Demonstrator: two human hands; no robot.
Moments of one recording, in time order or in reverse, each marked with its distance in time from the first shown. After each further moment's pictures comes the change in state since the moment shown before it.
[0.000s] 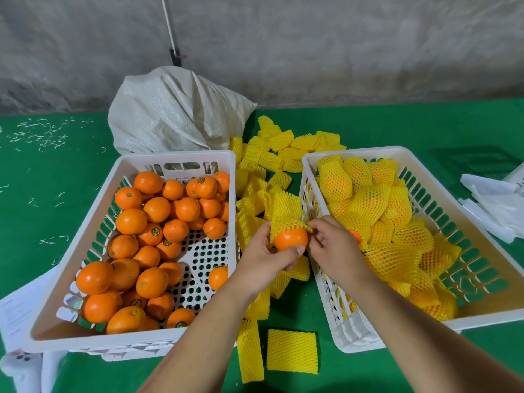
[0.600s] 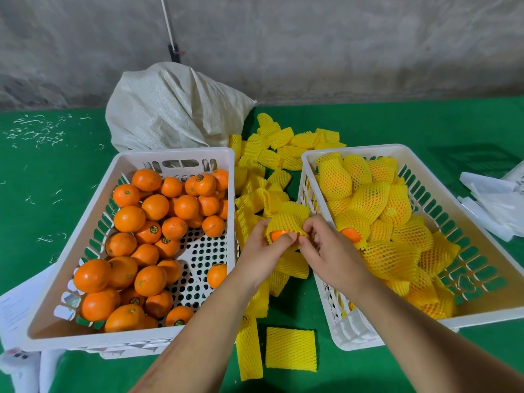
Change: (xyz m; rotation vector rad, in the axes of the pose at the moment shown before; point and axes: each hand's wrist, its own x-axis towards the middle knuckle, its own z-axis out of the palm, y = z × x) left_hand 0.012 -0.005 0.000 0.081 0.127 -0.142; right_hand -0.010 -0.014 -0.011 0.001 -0.096 -0.125
